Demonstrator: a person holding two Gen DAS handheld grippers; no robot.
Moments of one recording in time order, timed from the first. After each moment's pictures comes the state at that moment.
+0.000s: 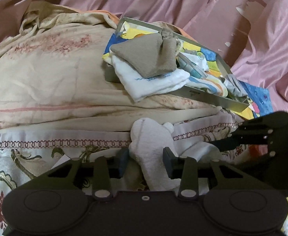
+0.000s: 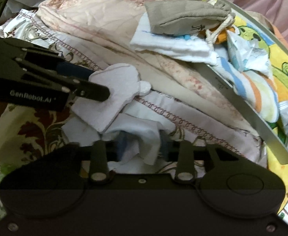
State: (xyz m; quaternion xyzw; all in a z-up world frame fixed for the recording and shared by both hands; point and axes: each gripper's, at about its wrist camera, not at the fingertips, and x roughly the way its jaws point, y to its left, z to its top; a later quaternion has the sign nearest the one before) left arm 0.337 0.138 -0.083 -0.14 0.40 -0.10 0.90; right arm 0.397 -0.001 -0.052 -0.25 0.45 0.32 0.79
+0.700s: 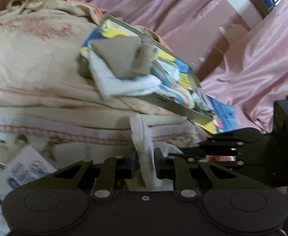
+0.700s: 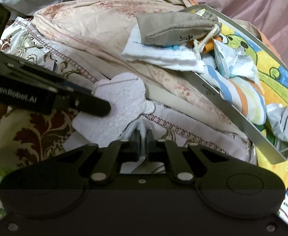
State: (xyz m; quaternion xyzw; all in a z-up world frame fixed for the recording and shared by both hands) left arm 0.332 0.141 -0.088 -0.25 0.37 -0.18 0.87; right arm 0.387 -0.009 -0.041 -0.24 0.43 0.30 0.82
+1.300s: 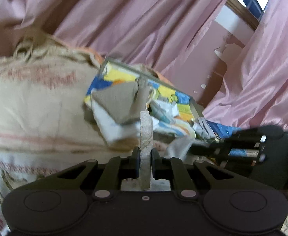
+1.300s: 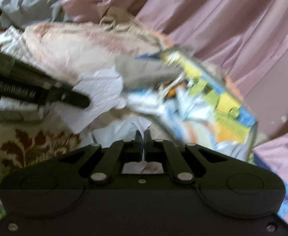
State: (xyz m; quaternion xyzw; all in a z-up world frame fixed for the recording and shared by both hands) left arm 0.319 0.144 -0.044 -0.20 0.28 -0.14 0.93; right arm 0.367 -0.012 0.028 -0.30 0.29 0.25 0.88
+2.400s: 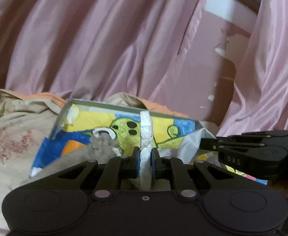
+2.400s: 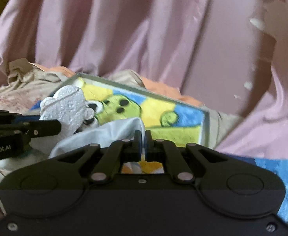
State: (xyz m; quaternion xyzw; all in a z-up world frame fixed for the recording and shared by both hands) left arm 0.469 0.043 -0.017 -0.11 0.25 -0.10 0.96; right arm 0.542 -0.144 0.015 -0.10 0.29 0.12 0.94
